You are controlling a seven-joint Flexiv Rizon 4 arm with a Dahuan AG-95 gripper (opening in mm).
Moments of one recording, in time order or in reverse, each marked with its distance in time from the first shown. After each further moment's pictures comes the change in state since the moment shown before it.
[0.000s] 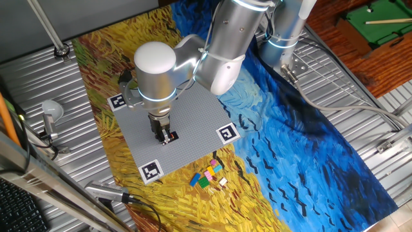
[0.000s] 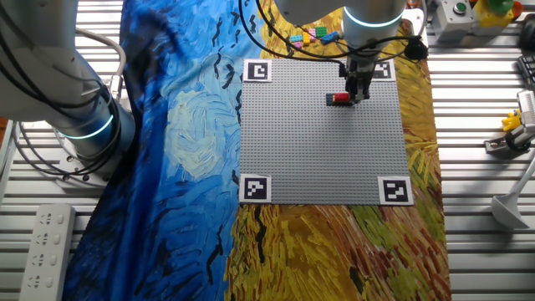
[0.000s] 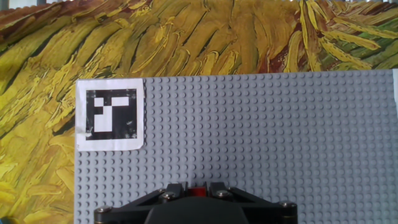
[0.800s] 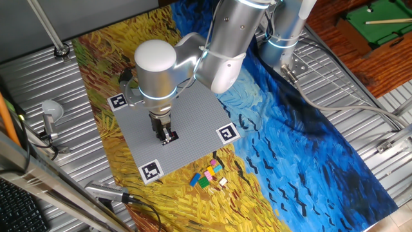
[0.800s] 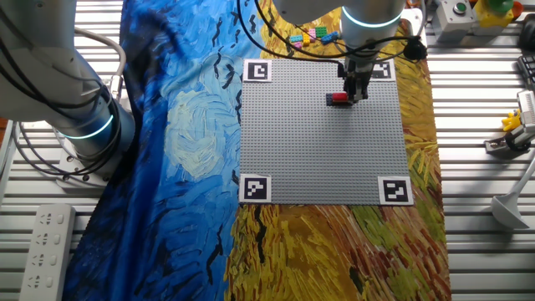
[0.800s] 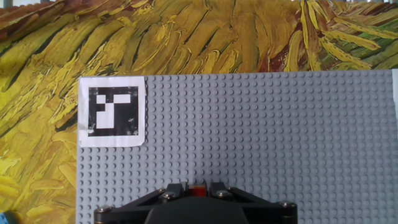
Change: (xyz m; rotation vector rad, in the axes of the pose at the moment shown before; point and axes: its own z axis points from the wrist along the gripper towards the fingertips) arm 0.004 -0.001 -0.002 -0.005 0.001 -0.009
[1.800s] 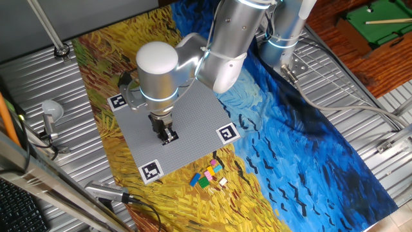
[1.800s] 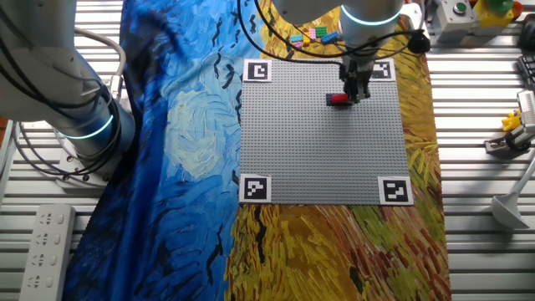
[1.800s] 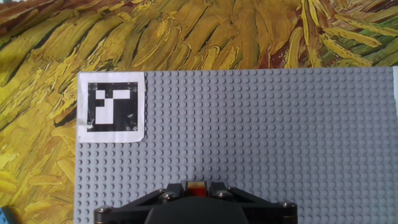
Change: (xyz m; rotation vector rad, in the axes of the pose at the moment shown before) arm 0.003 -0.001 0.000 0.013 0.012 -0.130
